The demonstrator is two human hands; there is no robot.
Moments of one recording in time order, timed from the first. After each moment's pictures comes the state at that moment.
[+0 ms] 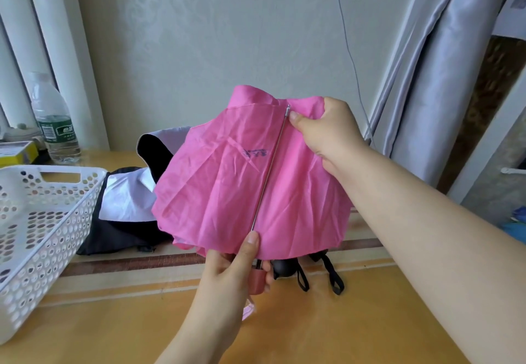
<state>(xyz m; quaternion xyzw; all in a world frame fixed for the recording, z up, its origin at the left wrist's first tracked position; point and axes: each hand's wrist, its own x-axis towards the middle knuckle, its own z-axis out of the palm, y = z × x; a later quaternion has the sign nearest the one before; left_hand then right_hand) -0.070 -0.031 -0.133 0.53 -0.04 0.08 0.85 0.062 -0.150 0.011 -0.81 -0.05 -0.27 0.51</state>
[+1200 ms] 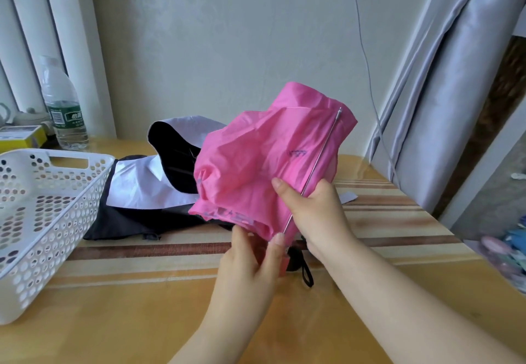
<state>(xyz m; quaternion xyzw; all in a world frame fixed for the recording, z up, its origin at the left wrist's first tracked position) -0.072 -0.040 -0.139 0.77 -0.01 0.19 0.61 0.010 -0.142 -0.093 -0.79 -0.01 -0.13 0.60</state>
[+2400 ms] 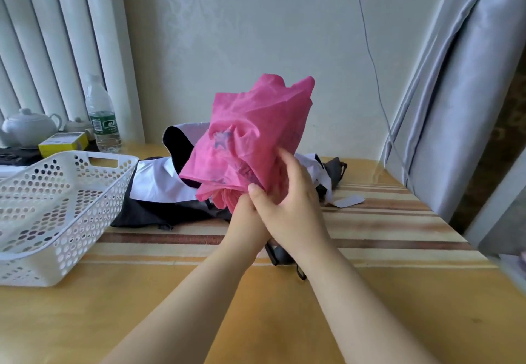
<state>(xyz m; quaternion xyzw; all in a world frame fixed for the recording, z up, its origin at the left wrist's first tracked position) -0.022 -0.058 -0.104 0.74 0.00 0.12 0.67 -0.030 -0.135 -0.075 -0.81 -0.21 -0.22 0.51</state>
